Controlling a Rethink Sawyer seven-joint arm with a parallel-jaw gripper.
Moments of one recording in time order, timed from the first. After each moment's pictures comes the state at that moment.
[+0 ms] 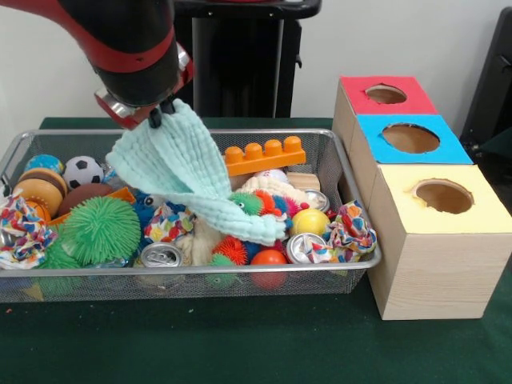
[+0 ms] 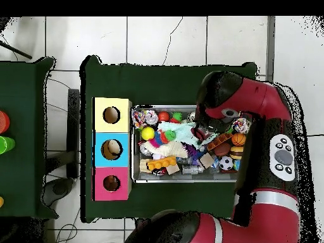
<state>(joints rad) -0.40 -0.38 0.01 0.99 -0.18 1.57 0.64</state>
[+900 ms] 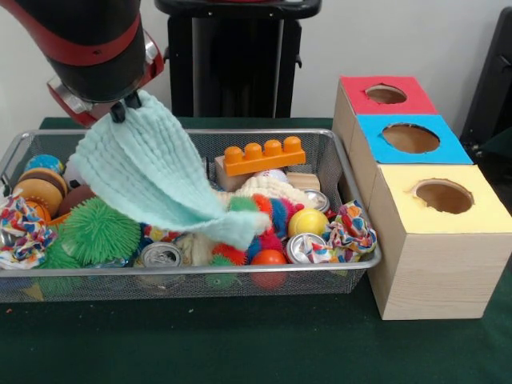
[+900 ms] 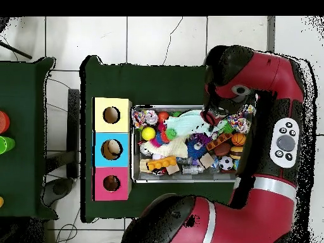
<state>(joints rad) -0.39 -0.27 0.02 0.65 -0.26 1.82 0.64</state>
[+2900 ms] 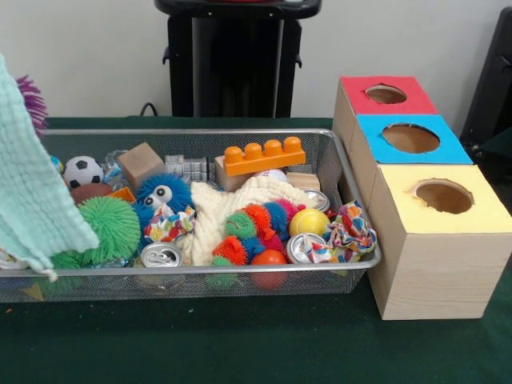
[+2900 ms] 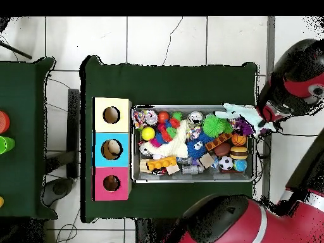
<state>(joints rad) -0.57 -0.22 0.02 0.35 -0.27 1.95 0.62</state>
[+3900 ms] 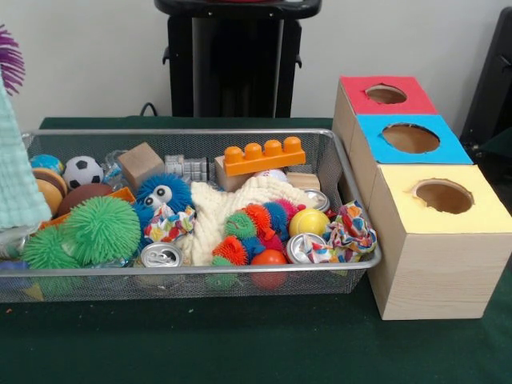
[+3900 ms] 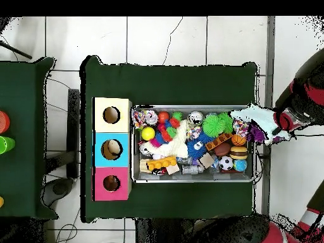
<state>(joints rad) -0.61 -0.36 0.02 0.49 -0.27 1.93 0.60</state>
